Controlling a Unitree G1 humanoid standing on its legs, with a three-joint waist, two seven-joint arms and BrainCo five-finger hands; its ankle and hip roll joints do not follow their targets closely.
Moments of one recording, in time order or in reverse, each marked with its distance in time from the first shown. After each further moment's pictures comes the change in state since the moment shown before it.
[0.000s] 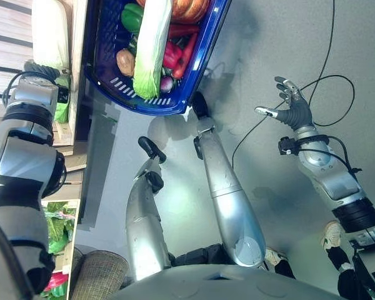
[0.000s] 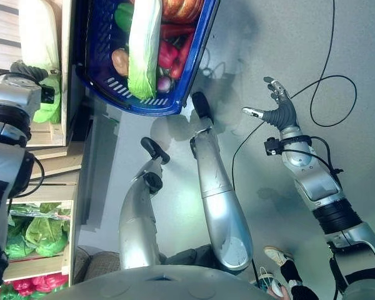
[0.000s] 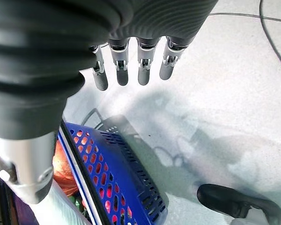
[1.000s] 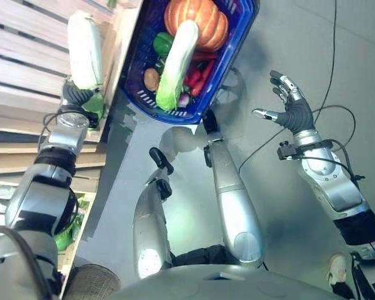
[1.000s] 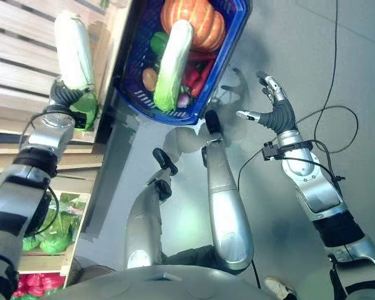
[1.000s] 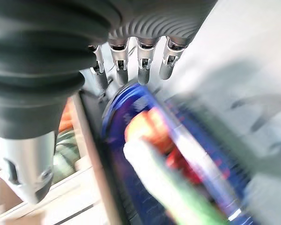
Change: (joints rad) left arm 0.544 -0.106 0.194 -0.579 0.041 -0.384 0.158; right arm 0.122 0.058 -0.098 -0.215 0.085 -0.067 0.159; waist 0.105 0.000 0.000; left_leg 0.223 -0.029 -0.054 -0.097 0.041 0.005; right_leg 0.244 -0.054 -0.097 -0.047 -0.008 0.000
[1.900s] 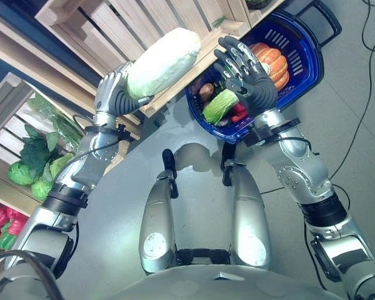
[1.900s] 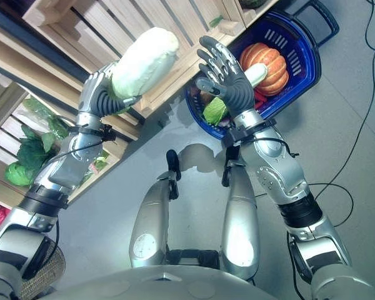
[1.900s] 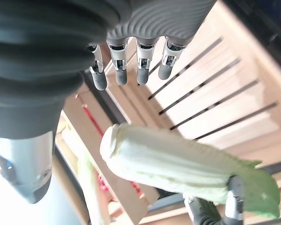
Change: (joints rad) left arm 0.209 0.018 -0.010 -0.599 0.664 -0.074 -0.032; right arm -0.274 0.234 0.103 -0.101 0.312 0.140 0.021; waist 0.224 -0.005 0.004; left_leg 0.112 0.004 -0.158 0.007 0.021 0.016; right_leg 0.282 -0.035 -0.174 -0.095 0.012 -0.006
